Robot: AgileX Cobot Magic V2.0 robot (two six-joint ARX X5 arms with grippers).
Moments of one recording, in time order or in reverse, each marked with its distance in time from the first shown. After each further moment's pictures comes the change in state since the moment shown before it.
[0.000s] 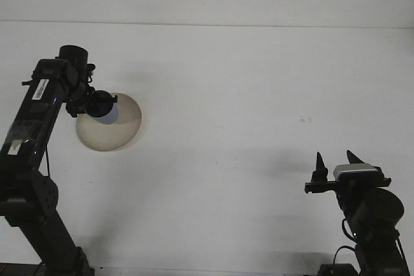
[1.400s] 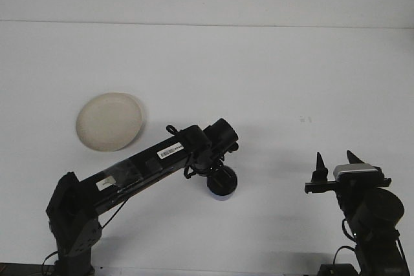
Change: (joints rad) left arm -0.905 -0.001 -0.198 0.172 0.139 -0.055; right arm 0.000 0.000 0.000 -0.002 0.000 0.000
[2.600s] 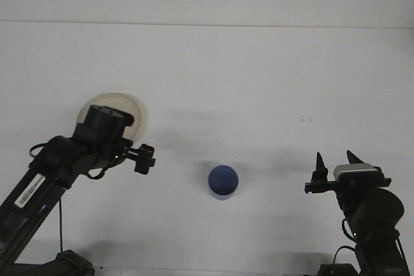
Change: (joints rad) left arm 0.386 -0.637 -0.272 -0.015 -0.024 -0.042; right arm 0.000 0.000 0.000 0.000 0.000 0.000
